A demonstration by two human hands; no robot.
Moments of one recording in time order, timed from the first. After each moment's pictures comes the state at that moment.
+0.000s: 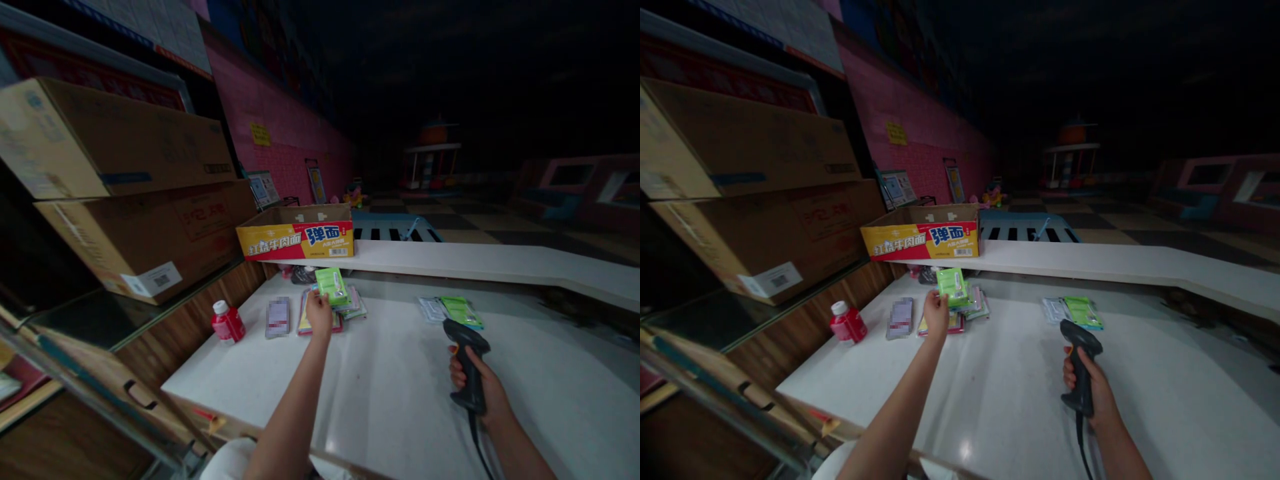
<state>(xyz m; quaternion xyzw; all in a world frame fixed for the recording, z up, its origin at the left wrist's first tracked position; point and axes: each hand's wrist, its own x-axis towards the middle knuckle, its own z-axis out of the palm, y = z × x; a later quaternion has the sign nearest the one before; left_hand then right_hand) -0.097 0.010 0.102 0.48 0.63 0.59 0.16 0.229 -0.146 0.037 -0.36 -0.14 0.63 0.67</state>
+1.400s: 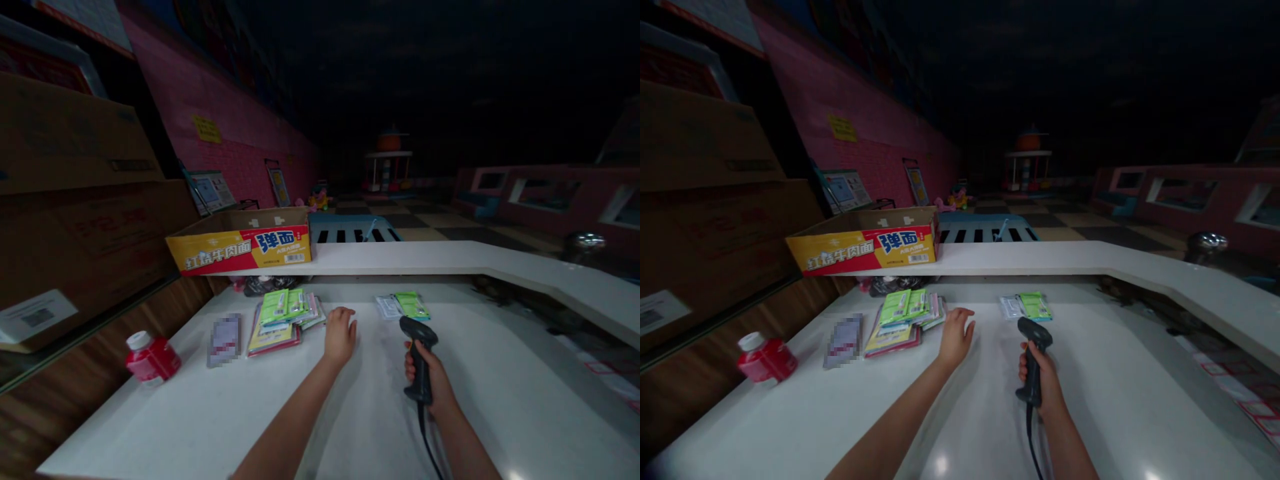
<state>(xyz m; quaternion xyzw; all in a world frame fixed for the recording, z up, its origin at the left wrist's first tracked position) 0.030 -0.022 0.077 0.81 0.45 0.37 0.08 0.222 -0.140 0.047 -0.42 -0.15 0.56 0.70</state>
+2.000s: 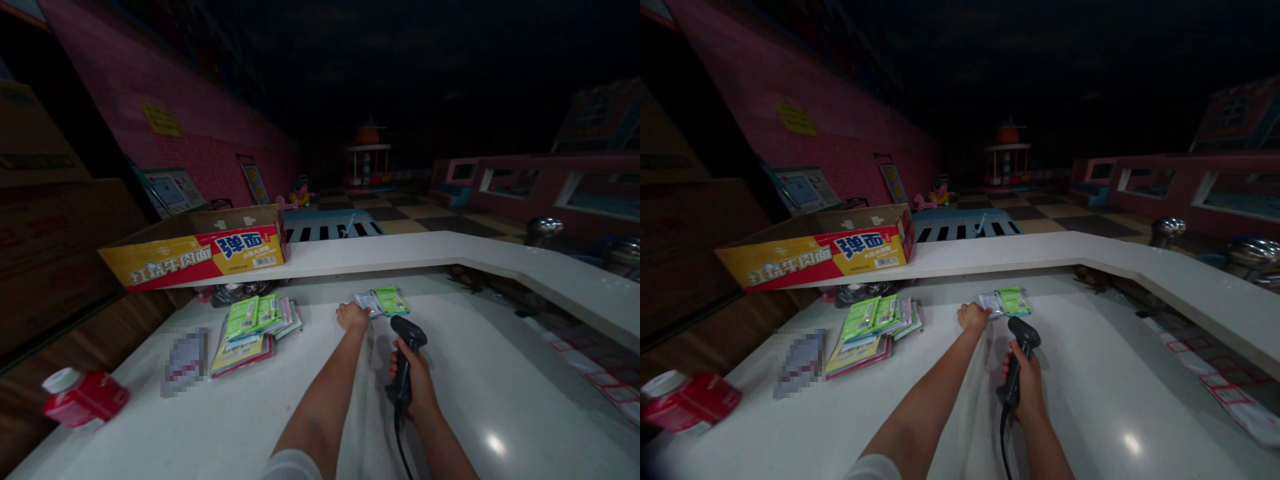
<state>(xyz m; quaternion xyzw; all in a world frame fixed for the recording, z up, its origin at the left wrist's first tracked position) 0.170 0.036 0.067 0.64 0.70 0.21 0.23 0.219 -0.139 0.051 -0.48 -0.09 0.45 0.75</state>
